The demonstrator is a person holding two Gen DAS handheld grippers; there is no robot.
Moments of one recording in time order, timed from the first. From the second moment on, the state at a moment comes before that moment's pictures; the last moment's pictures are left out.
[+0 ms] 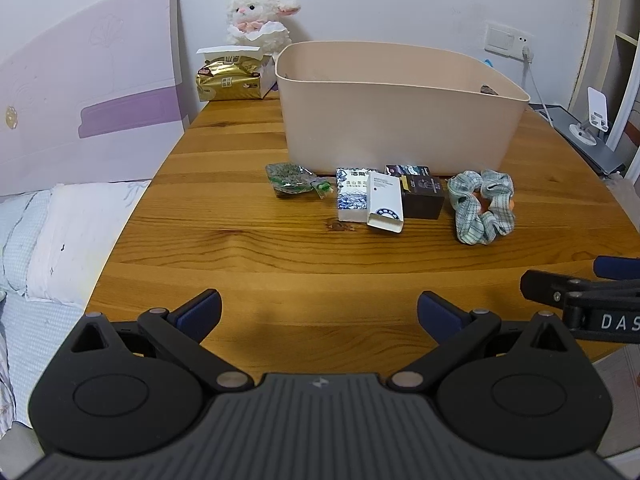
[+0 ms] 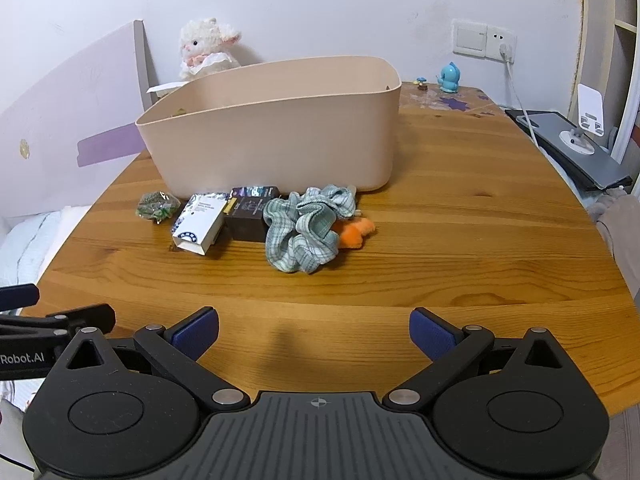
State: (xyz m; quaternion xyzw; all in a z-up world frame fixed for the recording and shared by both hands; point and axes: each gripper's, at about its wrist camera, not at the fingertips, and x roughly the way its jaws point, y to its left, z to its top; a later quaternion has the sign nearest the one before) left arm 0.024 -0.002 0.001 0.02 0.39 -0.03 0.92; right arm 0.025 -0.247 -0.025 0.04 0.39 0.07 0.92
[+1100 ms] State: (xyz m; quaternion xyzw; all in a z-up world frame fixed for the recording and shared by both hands) left arm 0.116 0.019 -0.001 0.02 0.37 -0.01 0.93; right arm 0.104 -0.259 -0.030 0.05 0.39 0.07 0.92
